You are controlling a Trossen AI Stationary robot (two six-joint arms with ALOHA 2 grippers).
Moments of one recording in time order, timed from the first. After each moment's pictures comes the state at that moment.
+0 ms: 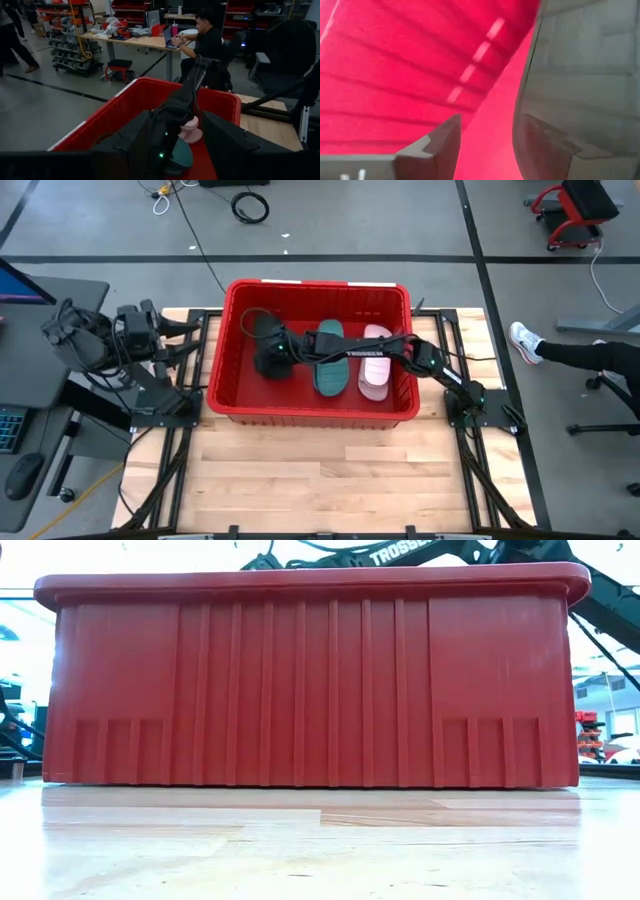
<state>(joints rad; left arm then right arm) -0.74 0.85 1.56 -1.08 -1.11 -0.38 -0.19 2.38 2.07 -0.32 0.01 0.94</state>
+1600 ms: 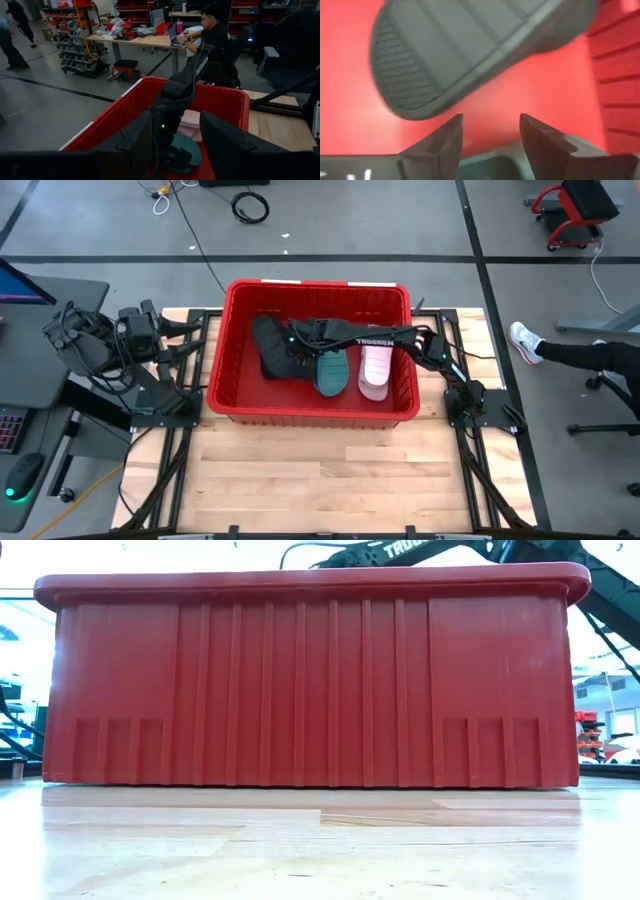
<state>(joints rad) -0.74 0.86 1.56 -1.11 -1.13 -0.37 -0.25 2.28 2.00 -0.80 0.14 -0.11</state>
